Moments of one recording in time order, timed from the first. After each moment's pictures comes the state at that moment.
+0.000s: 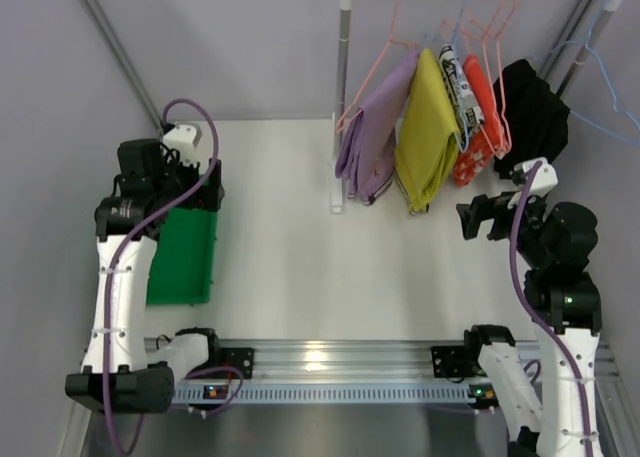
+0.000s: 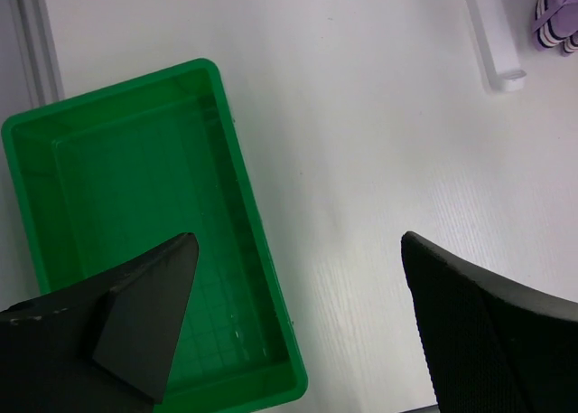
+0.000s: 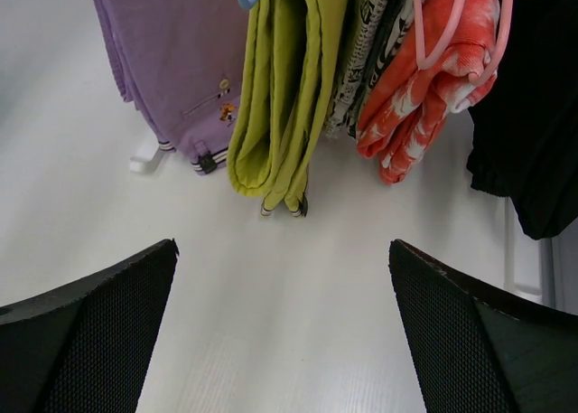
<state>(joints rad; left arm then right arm) 0.02 1.09 1.36 -0.89 0.20 0.16 -0.06 0.59 0.99 -0.62 -0.33 -0.08</state>
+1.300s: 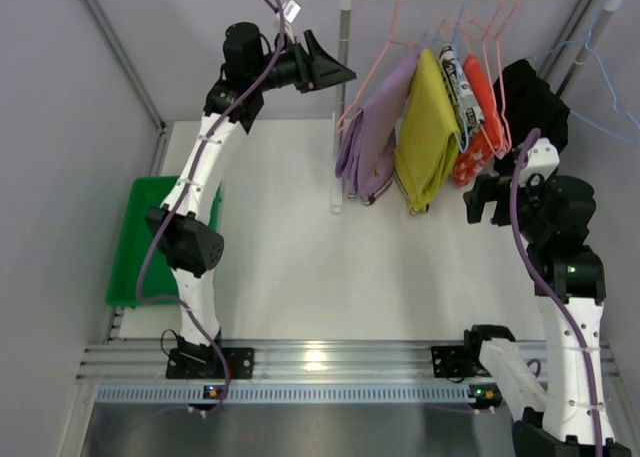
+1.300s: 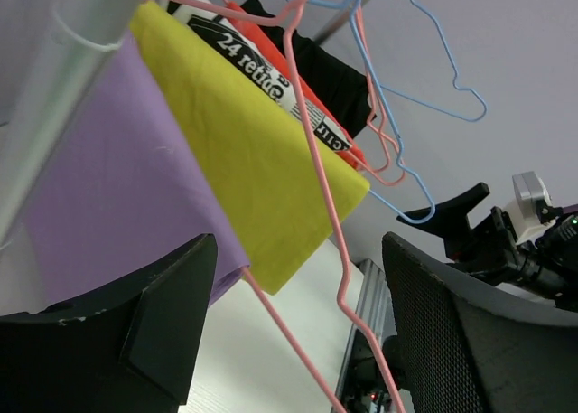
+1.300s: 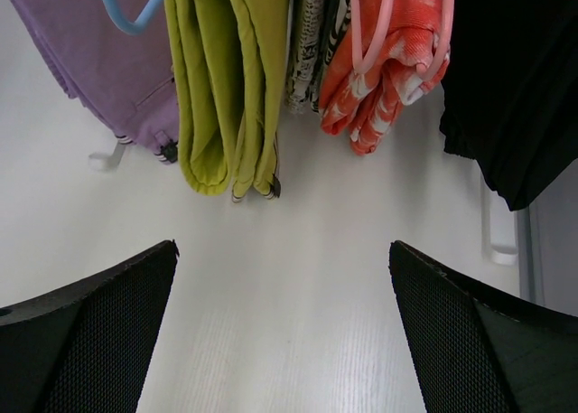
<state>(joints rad) -0.33 2.02 2.31 -0.27 0.84 -0.70 -0.06 0.75 1.10 -0.69 -0.22 -0.07</state>
